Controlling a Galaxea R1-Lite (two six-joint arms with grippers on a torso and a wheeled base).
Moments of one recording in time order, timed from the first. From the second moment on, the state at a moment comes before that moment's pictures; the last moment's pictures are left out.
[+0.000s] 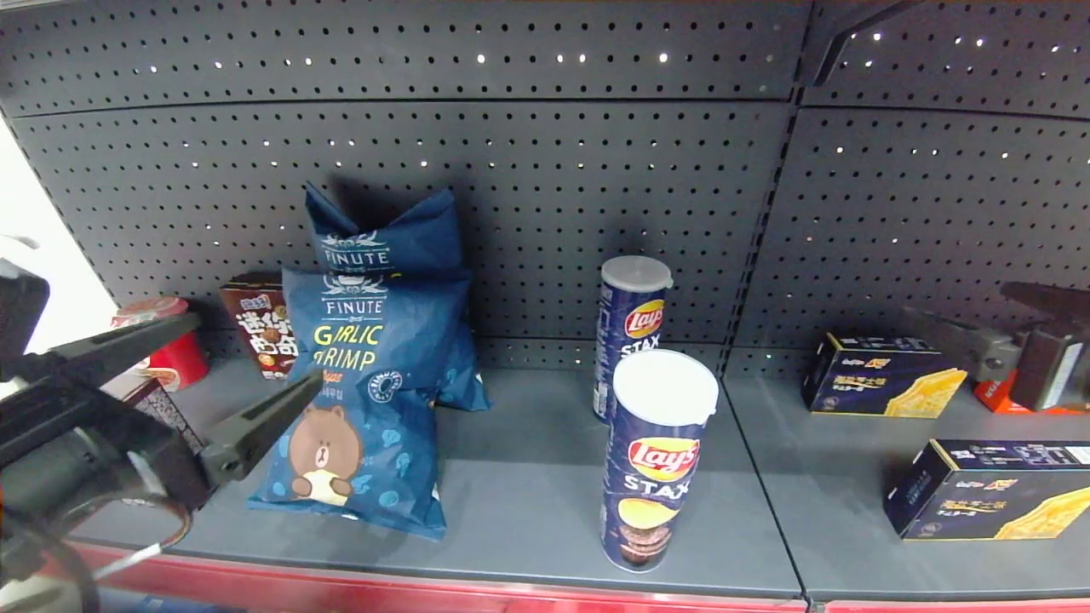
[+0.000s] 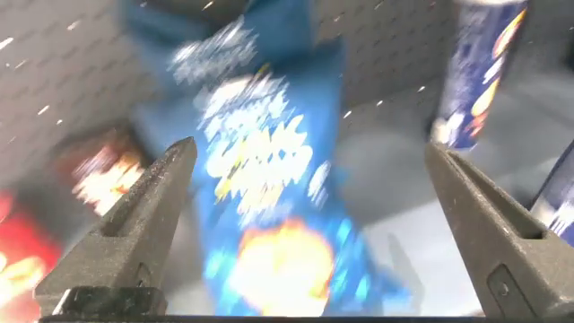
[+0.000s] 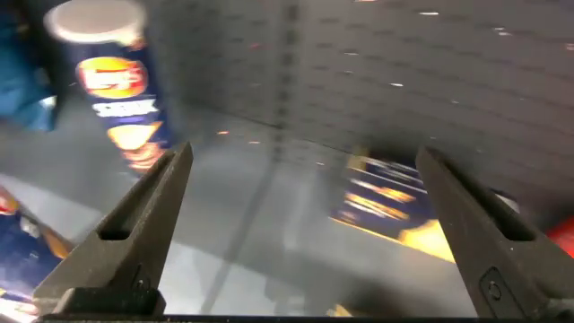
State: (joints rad) left arm -0.37 1.06 -0.43 -0.61 0.08 0.17; right arm 0.30 1.12 -0.68 -0.39 -0.10 -0.11
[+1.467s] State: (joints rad) left arm -0.16 0.15 -0.10 0.00 0.13 0.16; right arm 0.01 0.23 -0.23 -0.02 -0.16 -0.06
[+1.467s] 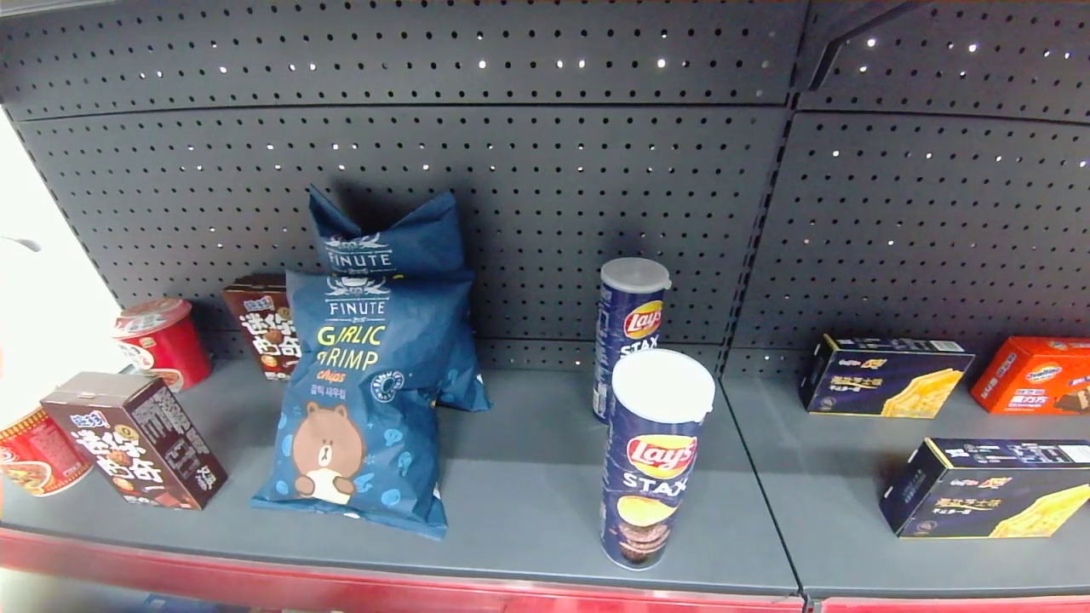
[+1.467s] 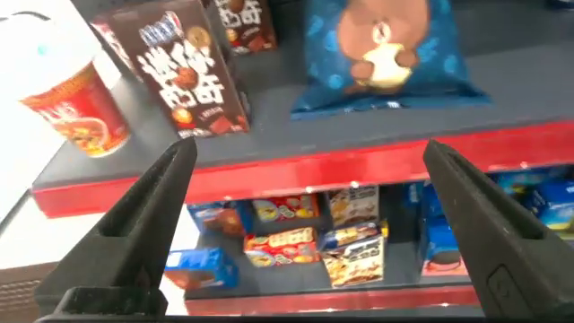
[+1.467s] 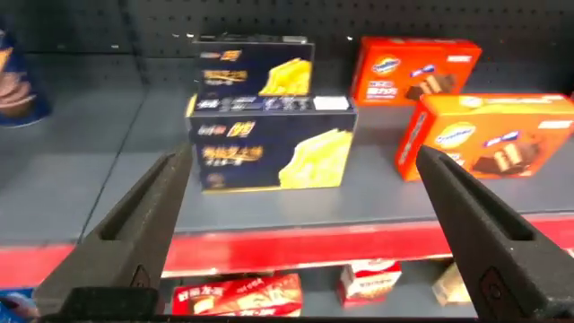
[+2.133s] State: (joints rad) left arm -0.16 0.09 0.00 -0.04 -0.03 0.02; right arm 0.00 0.01 -0.03 0.00 0.09 -0.09
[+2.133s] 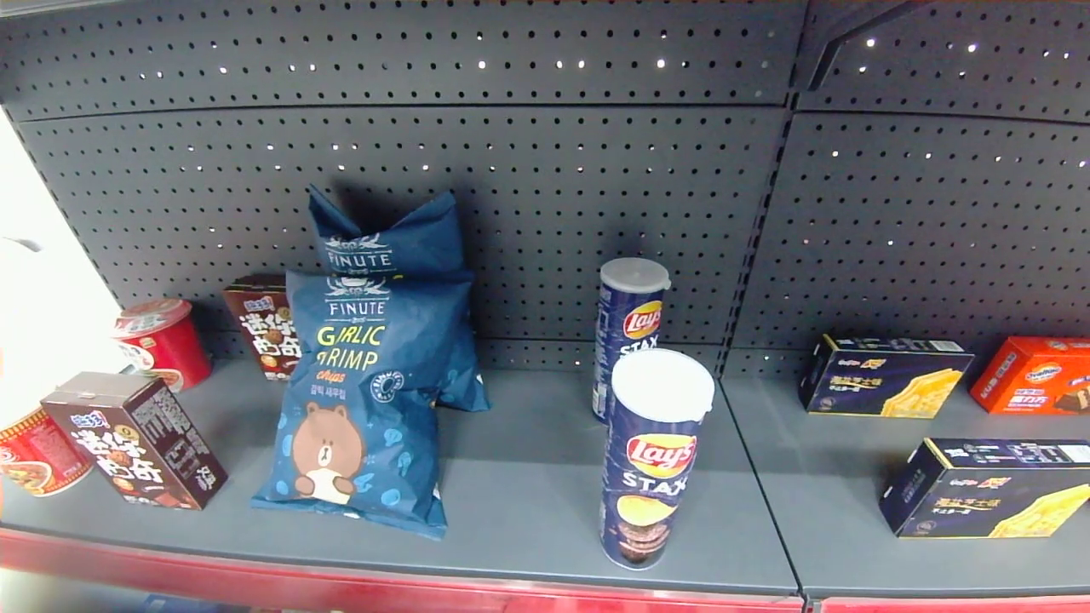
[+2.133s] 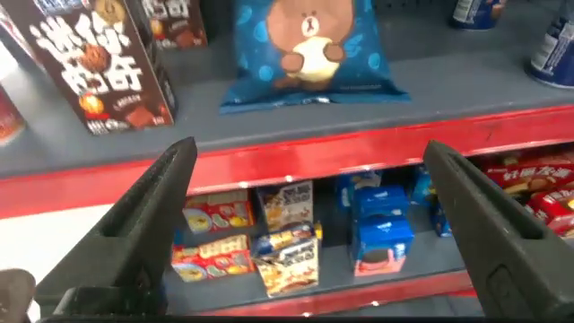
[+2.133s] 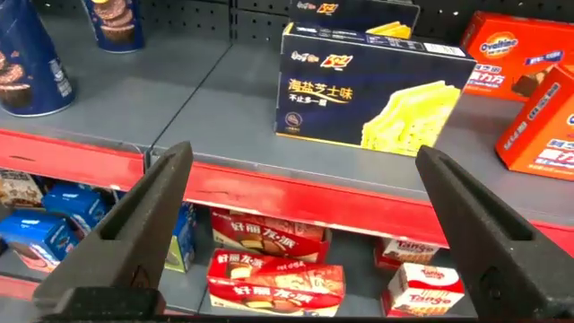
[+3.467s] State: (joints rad) left arm -0.16 0.09 -0.01 -0.03 -0.05 -0.02; right arm 0.00 0.00 -0.02 -0.01 0.11 -0.11
